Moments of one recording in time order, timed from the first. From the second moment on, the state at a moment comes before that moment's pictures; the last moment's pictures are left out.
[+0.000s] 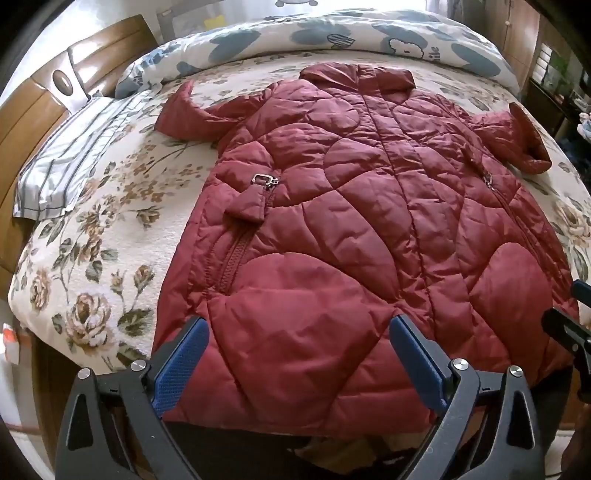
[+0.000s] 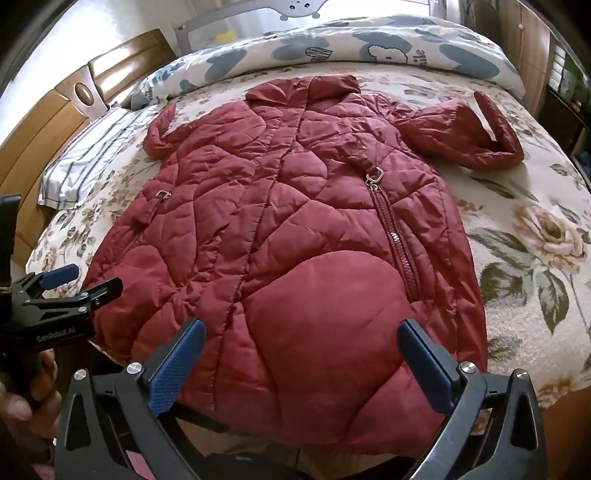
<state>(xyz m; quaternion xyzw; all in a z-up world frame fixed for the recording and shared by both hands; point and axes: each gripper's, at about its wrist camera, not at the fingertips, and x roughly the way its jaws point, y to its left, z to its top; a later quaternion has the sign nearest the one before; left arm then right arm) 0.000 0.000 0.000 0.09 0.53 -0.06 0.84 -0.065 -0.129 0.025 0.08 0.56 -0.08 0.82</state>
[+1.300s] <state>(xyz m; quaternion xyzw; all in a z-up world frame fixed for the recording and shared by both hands) 0.000 -0.003 0.000 0.09 0.53 -0.06 0.84 -0.062 -0.128 0.031 0.08 0.56 -0.08 0.82</state>
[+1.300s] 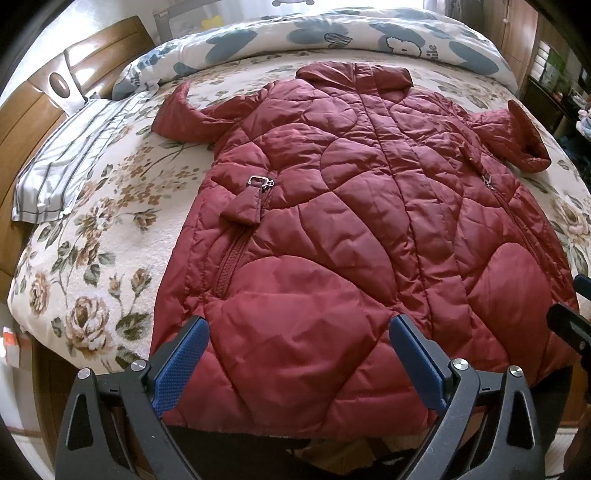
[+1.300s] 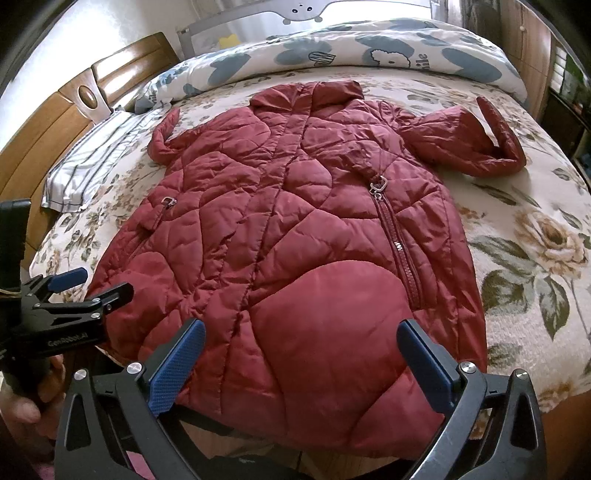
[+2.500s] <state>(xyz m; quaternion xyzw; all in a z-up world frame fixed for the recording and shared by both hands) 0.102 -0.003 -0.003 0.09 0.50 -0.03 0.86 -0.005 -0.282 0.058 0.08 0.50 -0.20 0.84</state>
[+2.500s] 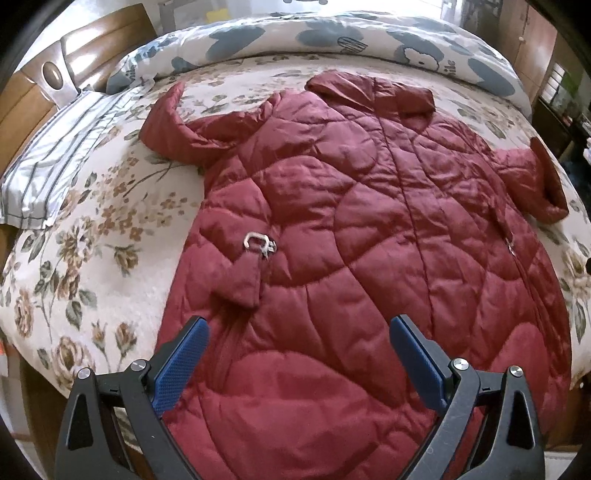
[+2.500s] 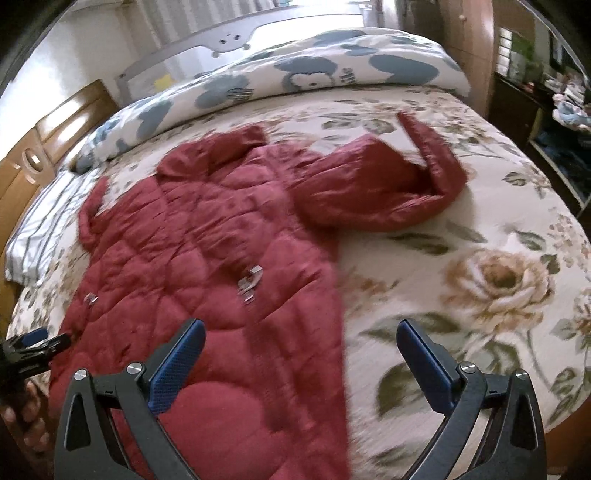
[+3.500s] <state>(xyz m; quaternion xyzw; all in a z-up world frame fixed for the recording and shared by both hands) 0.180 -0.020 -0.026 0.08 0.51 -0.02 0.86 0.117 -0.511 -0.009 0.12 0.50 -0.33 0.79</state>
